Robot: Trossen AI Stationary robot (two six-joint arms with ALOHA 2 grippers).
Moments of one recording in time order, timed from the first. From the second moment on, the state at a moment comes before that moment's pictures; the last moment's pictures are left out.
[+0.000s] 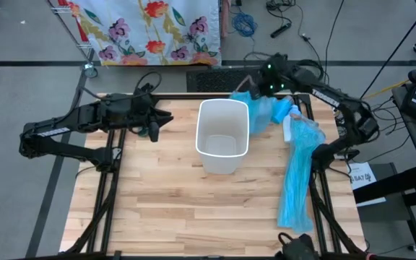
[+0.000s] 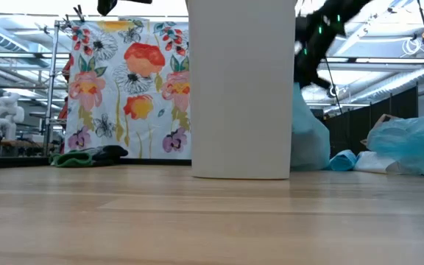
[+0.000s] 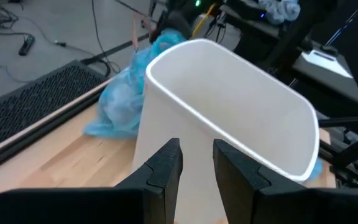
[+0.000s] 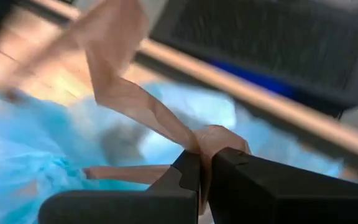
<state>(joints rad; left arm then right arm) 0.18 0.94 1.16 -0.60 -0.14 -0.41 -0.85 1.49 1.30 -0.74 -0.06 0.28</state>
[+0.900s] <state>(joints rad) 0.18 0.99 1.16 -0.65 -0.15 -0.46 -0.88 1.56 1.01 -0.55 -0.34 0.41</state>
